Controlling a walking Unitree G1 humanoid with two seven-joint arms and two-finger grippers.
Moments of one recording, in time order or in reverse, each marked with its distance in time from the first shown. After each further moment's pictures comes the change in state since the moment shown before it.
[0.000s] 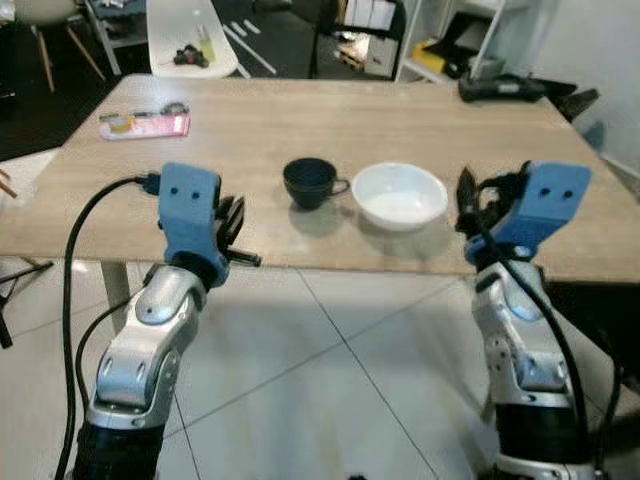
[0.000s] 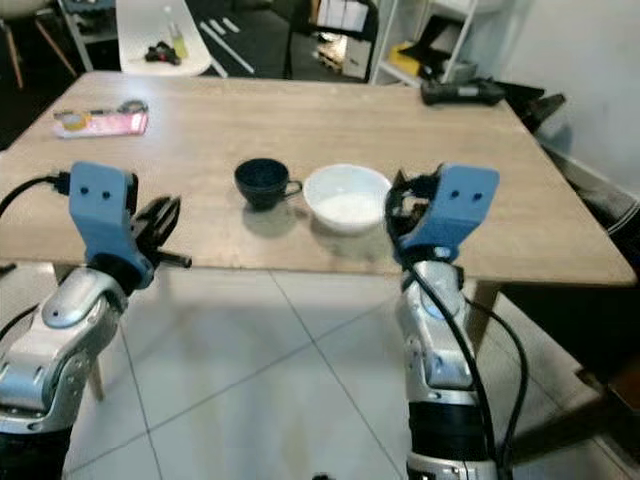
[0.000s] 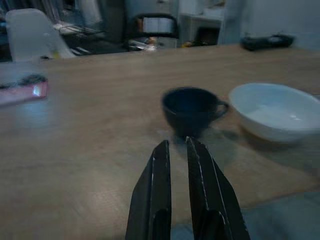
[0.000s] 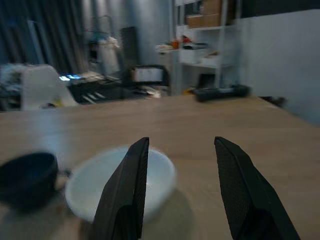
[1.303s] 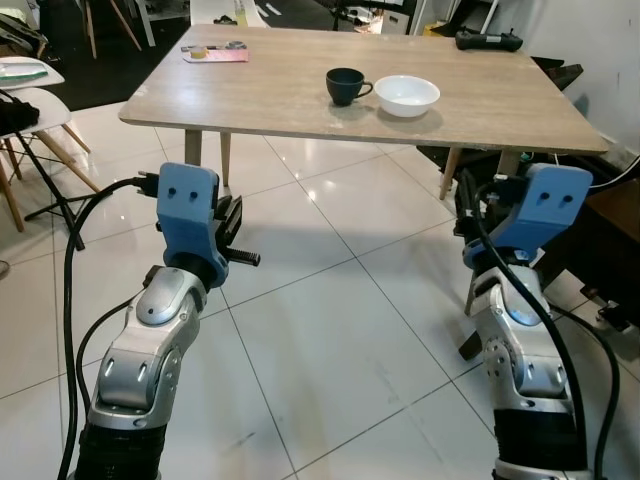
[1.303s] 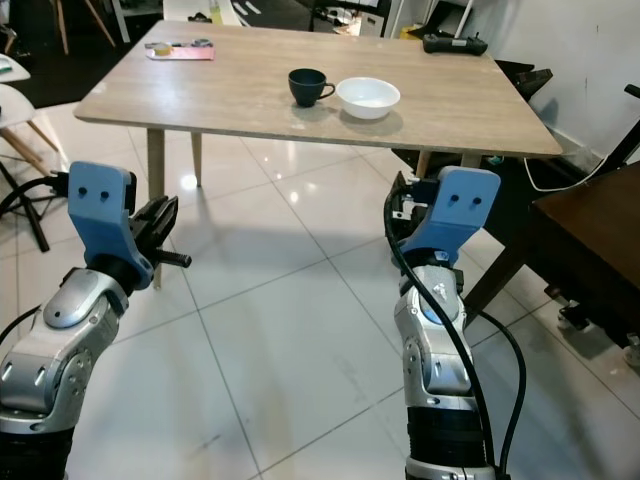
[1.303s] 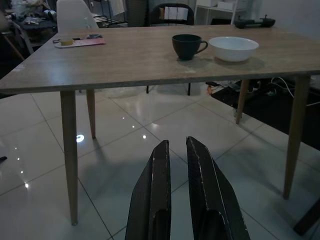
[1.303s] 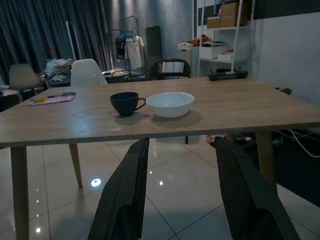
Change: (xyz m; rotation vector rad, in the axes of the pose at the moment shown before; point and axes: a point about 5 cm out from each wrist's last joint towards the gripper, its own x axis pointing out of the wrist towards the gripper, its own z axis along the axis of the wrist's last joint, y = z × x) left arm 0.000 0.001 -0.004 -0.019 0.012 0.008; right arm -0.003 0.002 0.000 0.002 -0.006 0.008
